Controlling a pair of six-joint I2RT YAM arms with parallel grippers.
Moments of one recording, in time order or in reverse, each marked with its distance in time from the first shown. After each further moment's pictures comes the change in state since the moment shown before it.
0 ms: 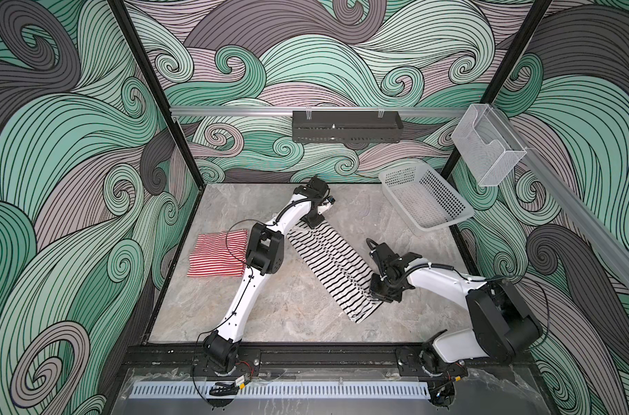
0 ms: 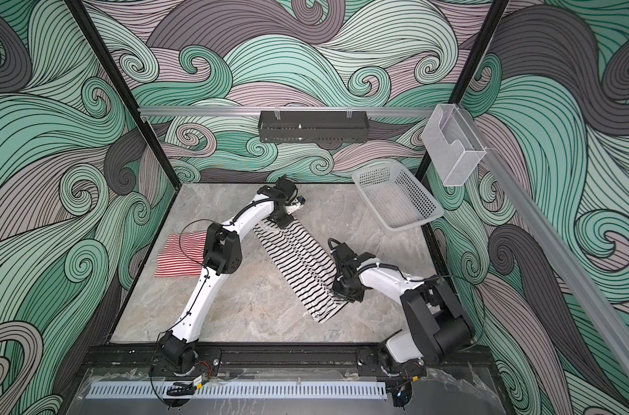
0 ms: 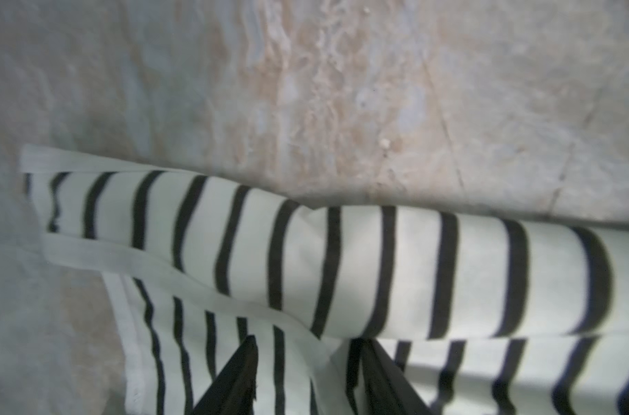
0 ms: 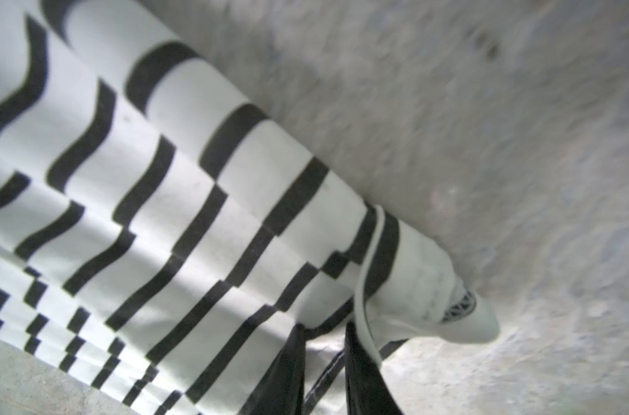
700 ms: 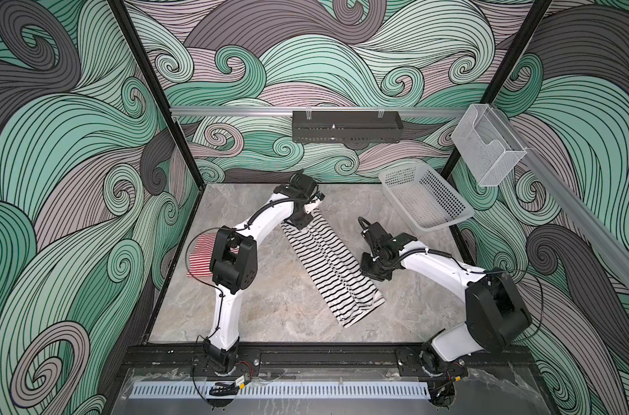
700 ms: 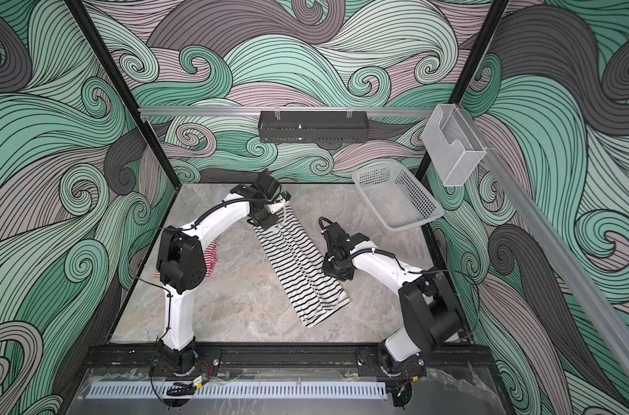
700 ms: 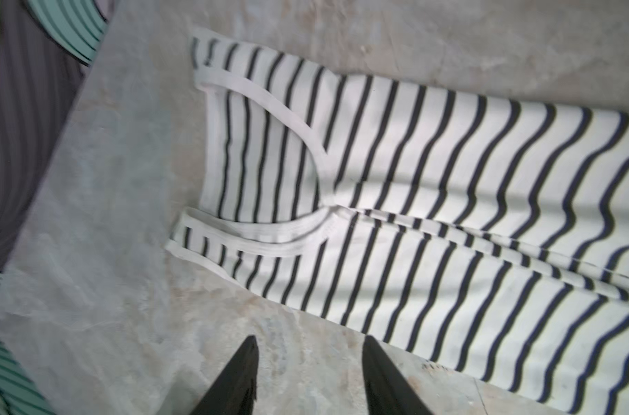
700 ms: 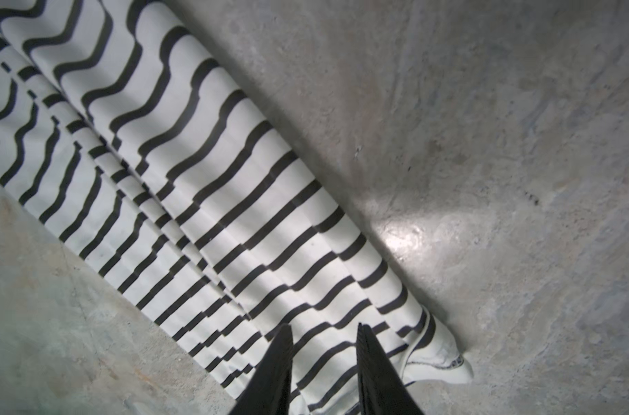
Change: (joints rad) left arm 0.001 -0.552 -0.653 0.101 0.019 -0.059; right arm -0.049 0.105 0.284 -0.074 0.024 -0.088
